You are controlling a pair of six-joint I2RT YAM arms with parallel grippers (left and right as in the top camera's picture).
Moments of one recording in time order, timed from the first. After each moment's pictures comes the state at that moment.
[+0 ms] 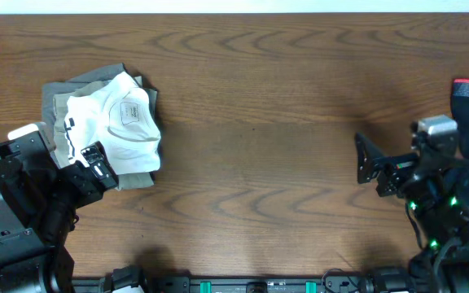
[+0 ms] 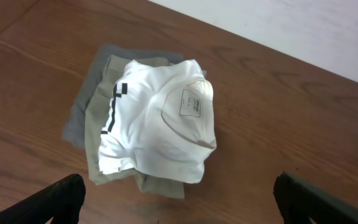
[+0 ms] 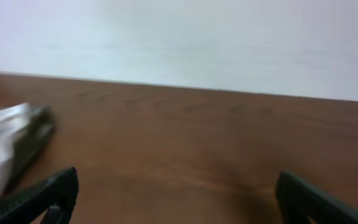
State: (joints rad) left arm 0.28 0.80 1.31 -1.16 0.10 -0.18; right arm 0.10 0.59 0.88 -0.57 -0.12 0.09
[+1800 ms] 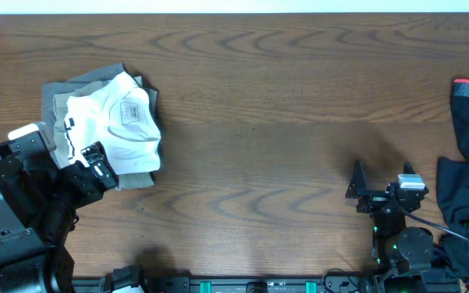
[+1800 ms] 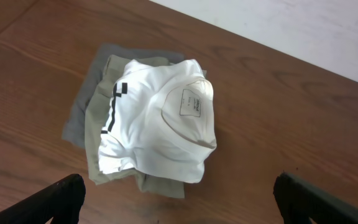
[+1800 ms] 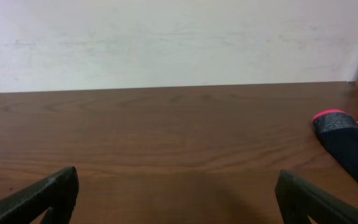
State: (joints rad) left arm 0.28 0.80 1.31 -1.16 0.10 -0.18; right arm 0.10 0.01 0.01 -0.06 0.13 0.08
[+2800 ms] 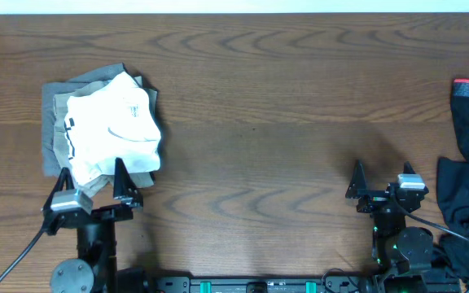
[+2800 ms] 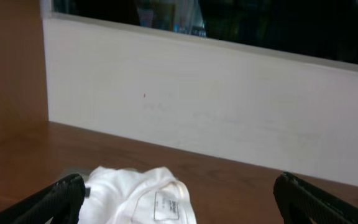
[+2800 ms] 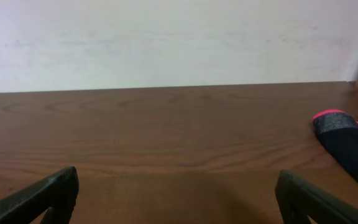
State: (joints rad) left arm 0.20 0.01 0.35 -0.21 0.10 -0.20; right arm 0.10 0.01 0.01 -0.06 0.13 0.08
